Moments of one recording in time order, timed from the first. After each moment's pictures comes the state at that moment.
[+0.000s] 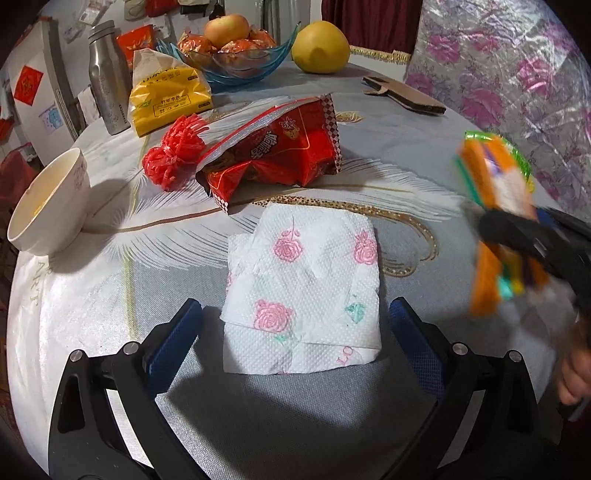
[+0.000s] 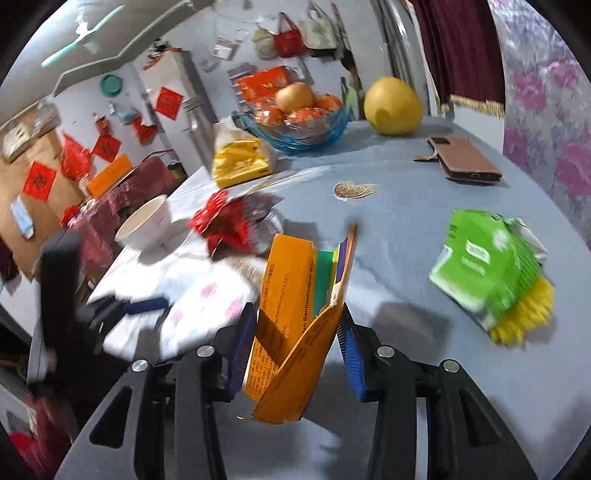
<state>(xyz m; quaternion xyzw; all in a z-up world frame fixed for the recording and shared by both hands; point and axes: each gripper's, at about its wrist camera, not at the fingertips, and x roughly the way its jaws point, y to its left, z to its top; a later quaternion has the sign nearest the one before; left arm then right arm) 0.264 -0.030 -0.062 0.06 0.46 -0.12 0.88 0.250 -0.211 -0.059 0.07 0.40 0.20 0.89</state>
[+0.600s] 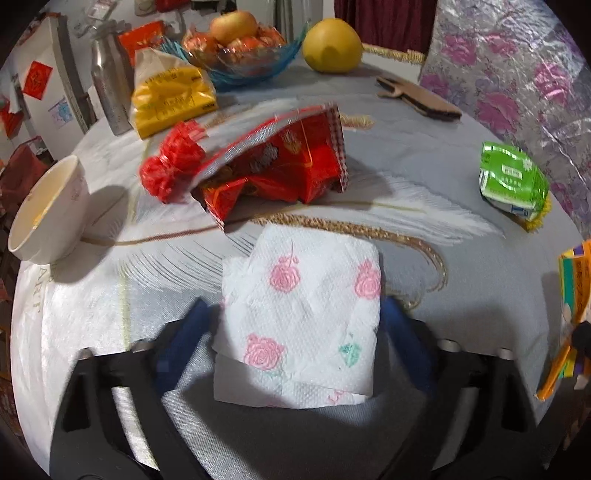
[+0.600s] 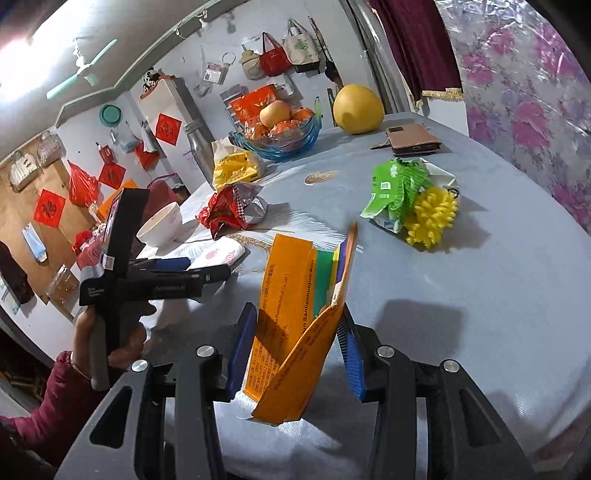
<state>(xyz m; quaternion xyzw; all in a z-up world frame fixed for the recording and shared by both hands) 0.280 -0.040 -0.059 0.06 0.46 -0.10 0.88 0.182 -0.283 -0.062 0.14 0.38 0.19 0.89</state>
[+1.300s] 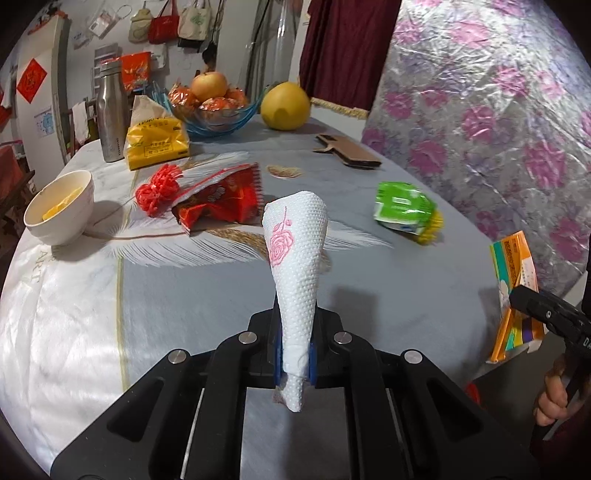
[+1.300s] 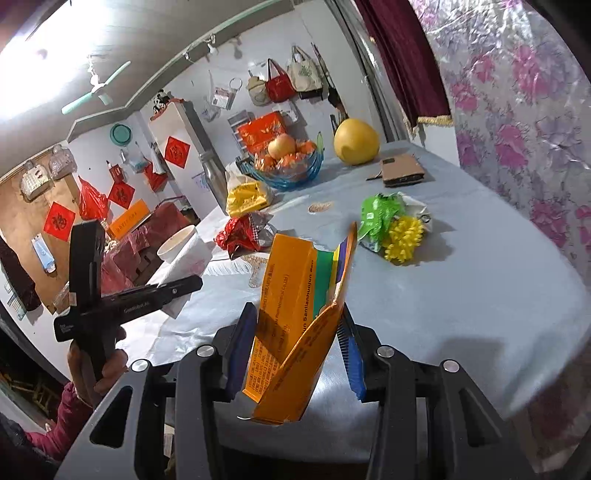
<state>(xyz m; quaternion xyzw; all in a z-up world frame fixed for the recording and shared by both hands) 0.187 -0.046 -0.009 -0.01 0.37 -0.18 0.91 0.125 -0.315 -0.027 0.15 0.33 0.19 0.91</state>
